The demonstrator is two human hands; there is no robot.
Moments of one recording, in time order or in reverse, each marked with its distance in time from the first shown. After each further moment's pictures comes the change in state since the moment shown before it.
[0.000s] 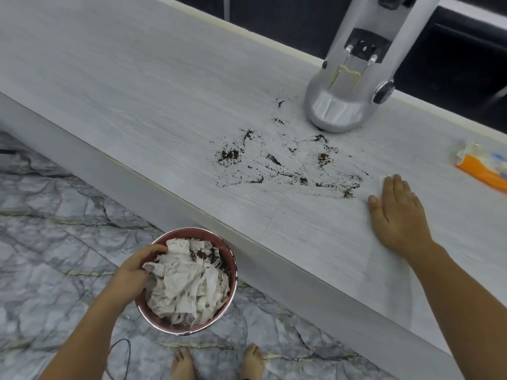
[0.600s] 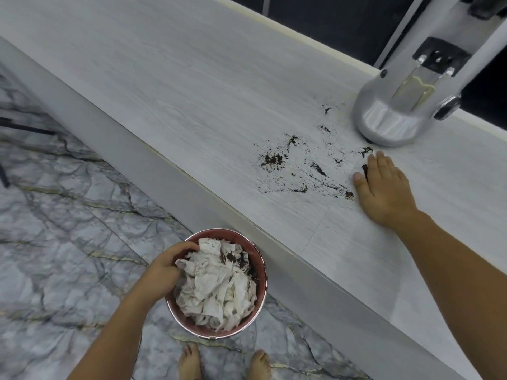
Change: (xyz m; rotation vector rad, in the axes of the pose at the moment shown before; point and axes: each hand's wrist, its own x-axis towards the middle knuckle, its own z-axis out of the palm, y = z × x) left_hand 0.001 -0.001 -0.011 -0.070 -0.063 0.001; right_hand 0.083 -0.118 0.013 -0.010 -0.087 -0.182
